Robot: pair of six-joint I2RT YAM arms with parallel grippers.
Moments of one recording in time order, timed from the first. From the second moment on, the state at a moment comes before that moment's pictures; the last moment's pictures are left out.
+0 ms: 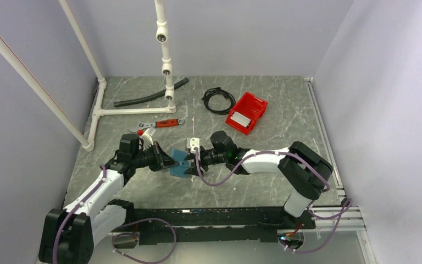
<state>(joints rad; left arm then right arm) -0.21 0.97 0.40 -0.12 0.70 -0.71 0.91 1.67 0.76 0.51 -0.64 -0.27</state>
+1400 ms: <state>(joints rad) -0.16 1.00 0.34 -0.01 0.67 -0.80 0.90 1.60 0.85 0.26 -0.05 0.31</state>
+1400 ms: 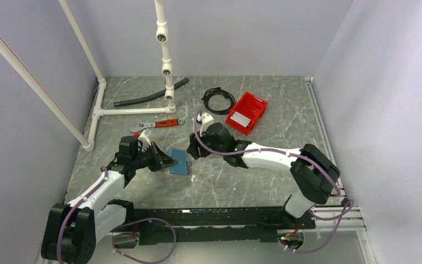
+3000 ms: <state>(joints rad) -0.39 1.09 0.66 -0.40 0.23 -0.75 0.90 1.58 0.92 0.12 -0.36 0.72</state>
